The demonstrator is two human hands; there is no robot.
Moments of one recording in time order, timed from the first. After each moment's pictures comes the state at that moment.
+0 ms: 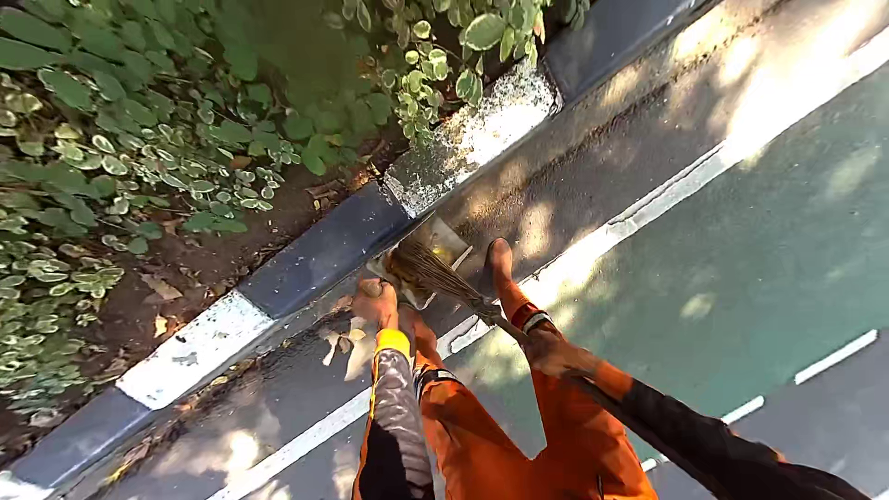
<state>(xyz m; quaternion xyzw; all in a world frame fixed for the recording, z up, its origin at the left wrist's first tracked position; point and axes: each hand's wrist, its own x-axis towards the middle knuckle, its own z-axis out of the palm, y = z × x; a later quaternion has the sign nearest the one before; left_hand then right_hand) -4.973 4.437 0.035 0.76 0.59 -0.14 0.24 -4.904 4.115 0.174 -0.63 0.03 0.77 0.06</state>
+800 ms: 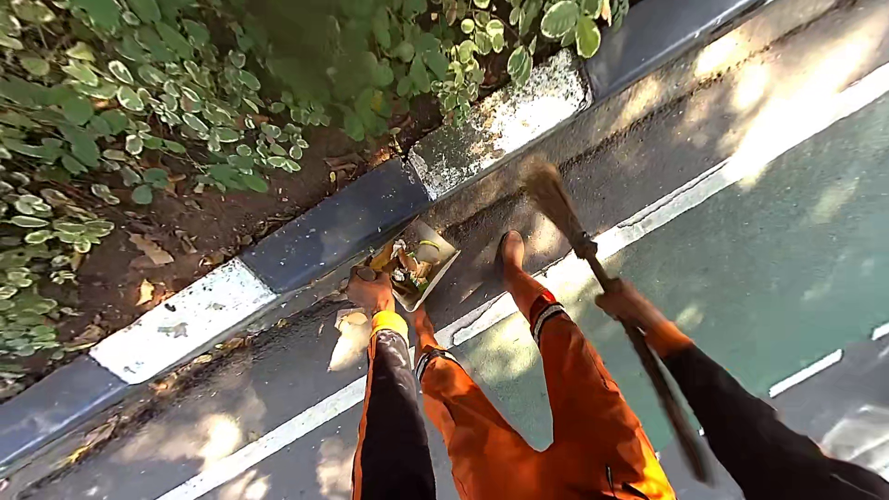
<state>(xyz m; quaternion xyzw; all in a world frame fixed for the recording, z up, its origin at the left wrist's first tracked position) -5.020 4.496 0.025 0.73 0.63 -0.17 0.22 -4.851 4.095 0.161 -0.80 0.17 0.57 -0.03</state>
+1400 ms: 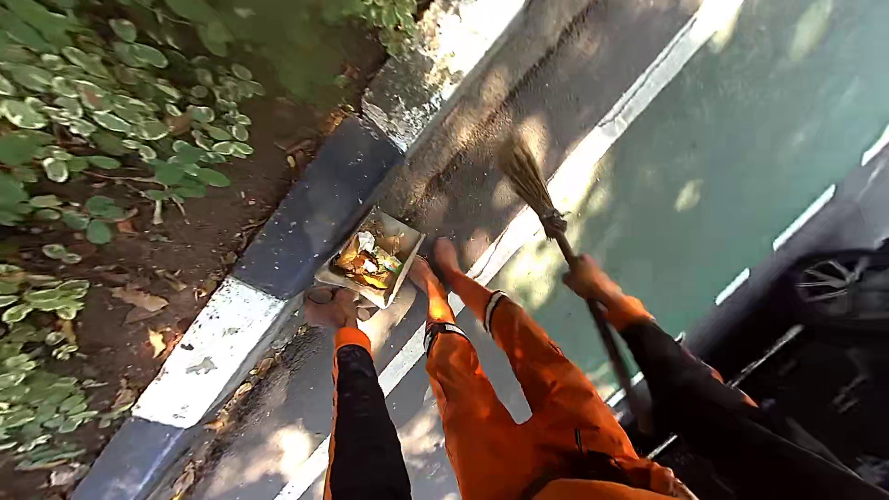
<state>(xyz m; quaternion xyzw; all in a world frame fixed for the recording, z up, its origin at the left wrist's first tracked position) -5.148 4.598 0.026 0.79 0.56 -0.18 0.20 -5.045 4.153 0.172 -0.76 0.30 0.58 0.06</state>
